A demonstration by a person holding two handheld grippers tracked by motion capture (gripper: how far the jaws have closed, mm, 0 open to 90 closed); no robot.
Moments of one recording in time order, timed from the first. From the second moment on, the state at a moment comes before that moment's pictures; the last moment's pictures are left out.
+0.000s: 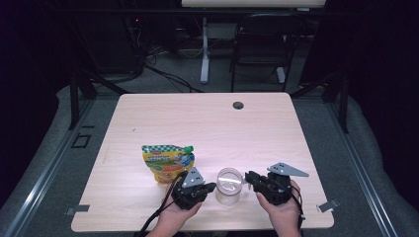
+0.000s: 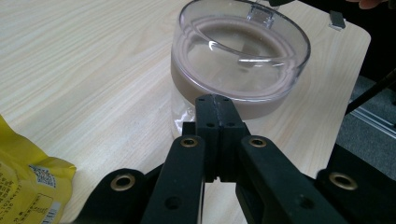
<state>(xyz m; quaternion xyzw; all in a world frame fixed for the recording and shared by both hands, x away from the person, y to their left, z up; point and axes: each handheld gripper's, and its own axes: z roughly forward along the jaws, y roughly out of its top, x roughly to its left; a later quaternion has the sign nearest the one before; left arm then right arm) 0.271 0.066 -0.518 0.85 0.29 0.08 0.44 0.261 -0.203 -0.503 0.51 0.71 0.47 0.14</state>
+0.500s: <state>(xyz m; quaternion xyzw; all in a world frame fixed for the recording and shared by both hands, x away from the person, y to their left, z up) 0.272 0.067 -0.512 0.84 0.29 0.09 0.45 0.261 -0.205 -0.504 0.51 0.70 0.48 0.14</state>
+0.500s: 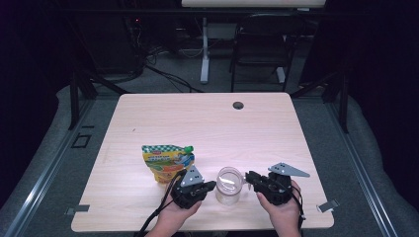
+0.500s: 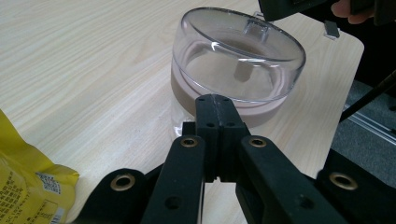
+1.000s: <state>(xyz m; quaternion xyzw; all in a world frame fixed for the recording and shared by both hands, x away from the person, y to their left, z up) 0.271 0.067 -0.519 0.85 0.29 0.08 0.44 0.261 -0.205 -0.505 0.51 0.70 0.48 0.13</state>
